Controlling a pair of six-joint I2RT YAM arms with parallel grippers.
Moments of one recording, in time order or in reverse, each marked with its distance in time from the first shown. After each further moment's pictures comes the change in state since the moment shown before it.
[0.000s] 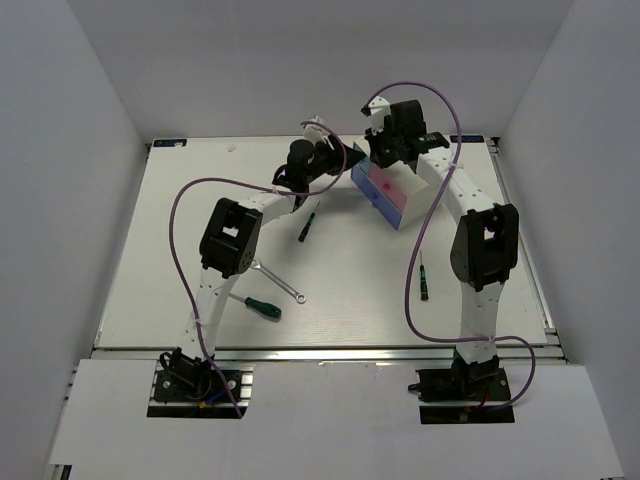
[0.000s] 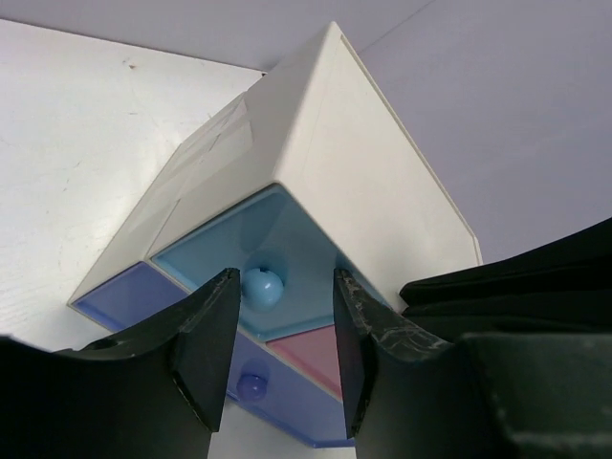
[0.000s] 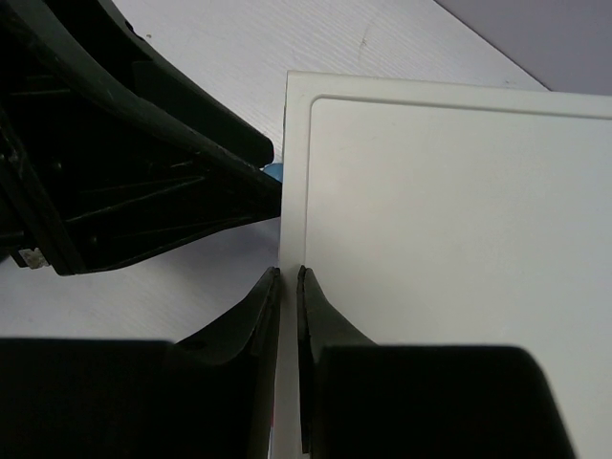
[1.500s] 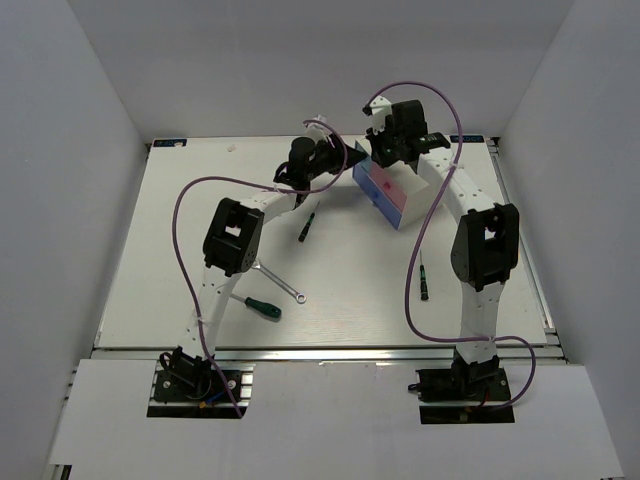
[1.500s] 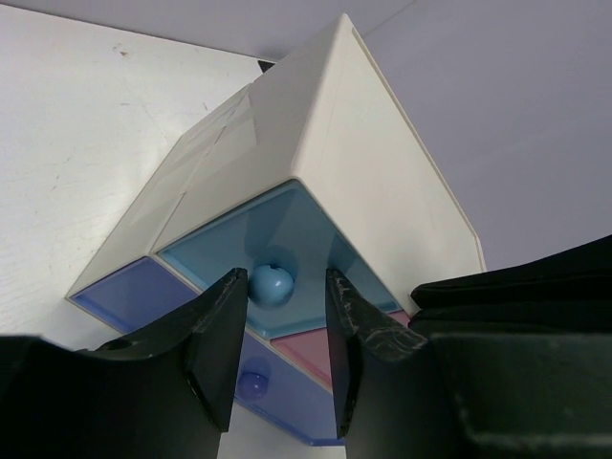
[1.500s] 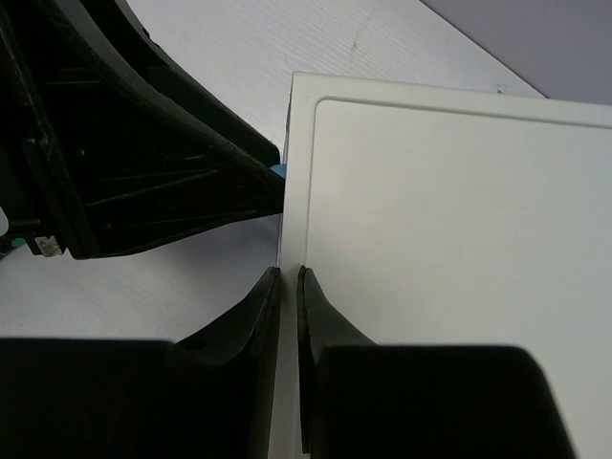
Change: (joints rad) left arm 0.005 0.048 0.083 -0.057 0.034 -0.020; right arm -0.004 -0.002 -0.008 0.013 0.000 -0.003
